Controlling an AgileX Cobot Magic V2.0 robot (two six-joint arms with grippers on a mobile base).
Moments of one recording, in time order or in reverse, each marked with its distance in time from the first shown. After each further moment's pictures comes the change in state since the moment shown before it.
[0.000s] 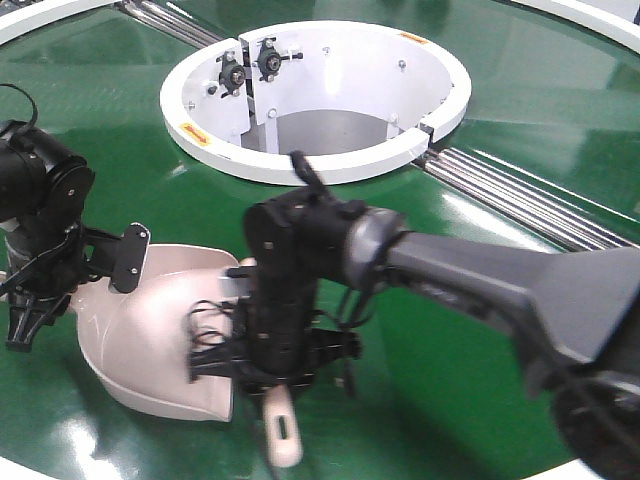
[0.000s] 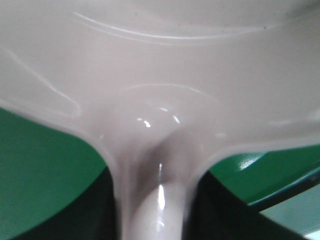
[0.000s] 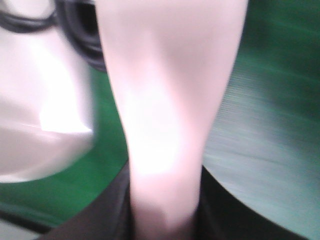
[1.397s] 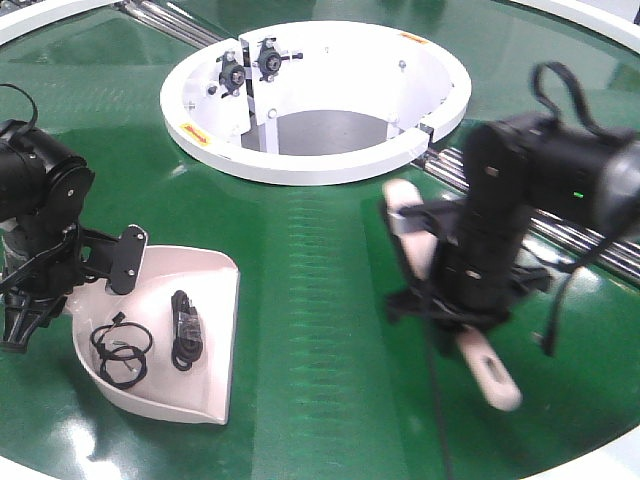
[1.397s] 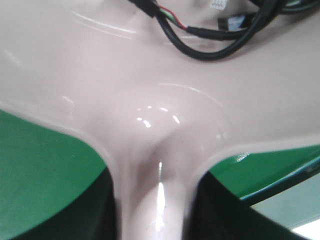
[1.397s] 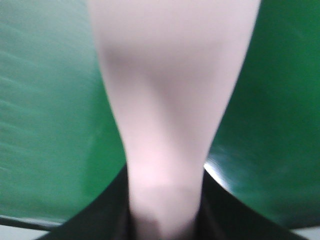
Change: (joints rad) left arm 0.000 0.000 0.000 0.010 0.016 0.002; right arm -0.408 -0.398 0.410 -0.172 0.004 -0.342
